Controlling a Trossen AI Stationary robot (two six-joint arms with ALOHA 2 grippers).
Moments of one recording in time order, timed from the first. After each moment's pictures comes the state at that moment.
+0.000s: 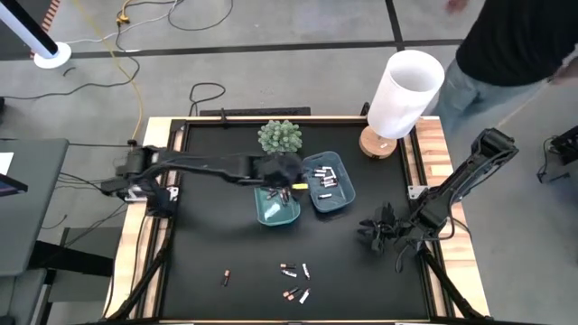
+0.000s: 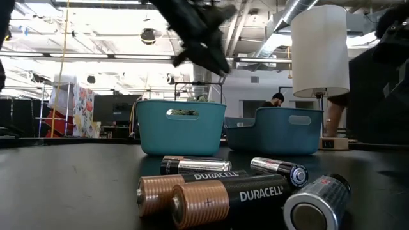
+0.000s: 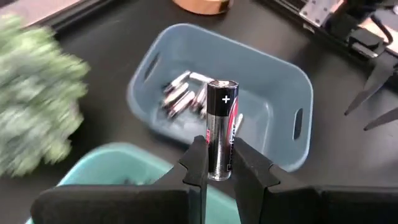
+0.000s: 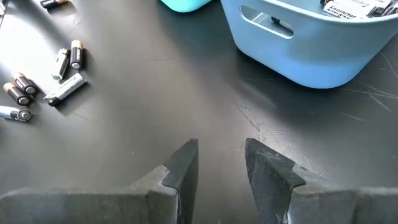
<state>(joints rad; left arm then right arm) 0.00 1.70 1.35 -0.37 -0.34 -0.54 0.81 1.05 0.31 -0.20 0.75 1.09</state>
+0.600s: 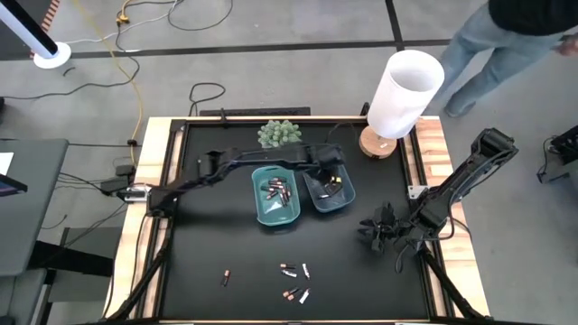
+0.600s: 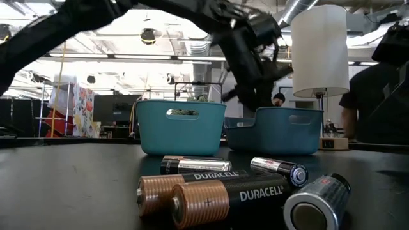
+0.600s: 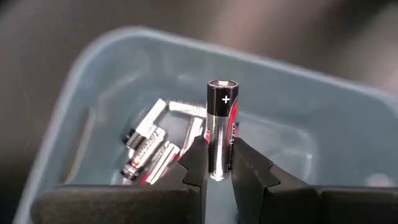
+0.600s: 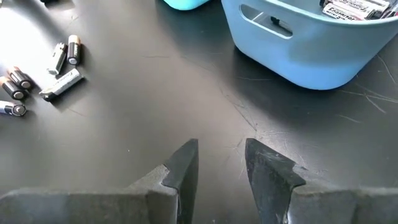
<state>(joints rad) 0.15 2.37 2.18 -0.75 -0.13 -0.35 0.81 1.05 0.31 -0.21 0.75 1.07</state>
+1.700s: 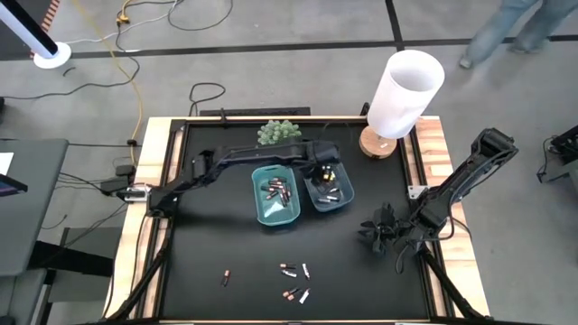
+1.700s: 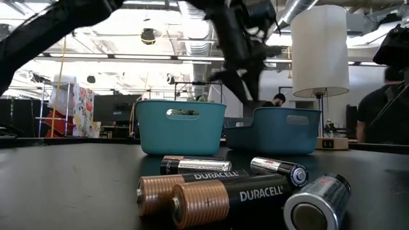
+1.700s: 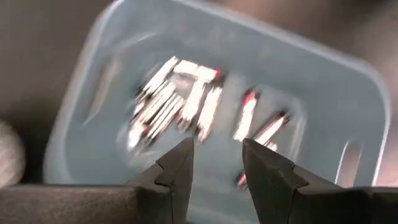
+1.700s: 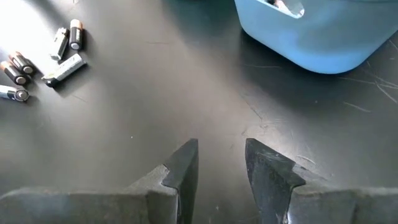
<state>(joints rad) 0.14 2.38 2.34 -1.05 -0.10 -0.46 0.81 1.05 0.31 -0.22 0.71 1.06</state>
